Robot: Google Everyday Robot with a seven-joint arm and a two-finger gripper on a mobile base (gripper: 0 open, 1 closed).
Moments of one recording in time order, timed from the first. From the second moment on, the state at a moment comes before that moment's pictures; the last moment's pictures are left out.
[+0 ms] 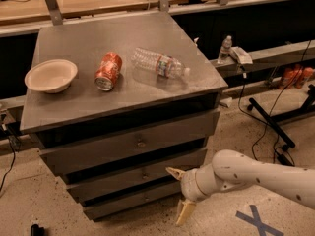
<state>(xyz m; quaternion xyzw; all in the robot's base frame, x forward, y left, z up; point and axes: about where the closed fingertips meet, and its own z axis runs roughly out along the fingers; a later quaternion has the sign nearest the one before) 0.443 -0.054 0.500 -0.70 0.63 0.21 0.28</state>
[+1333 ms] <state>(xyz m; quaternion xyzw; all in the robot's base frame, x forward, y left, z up) 0.543 -0.098 0.456 -0.73 0.60 0.05 0.31</state>
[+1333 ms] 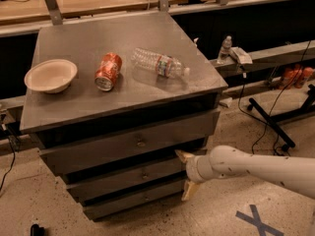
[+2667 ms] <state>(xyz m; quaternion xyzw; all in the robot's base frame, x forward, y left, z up) 0.608 -0.101 0.412 -0.72 0.63 0.09 0.29</state>
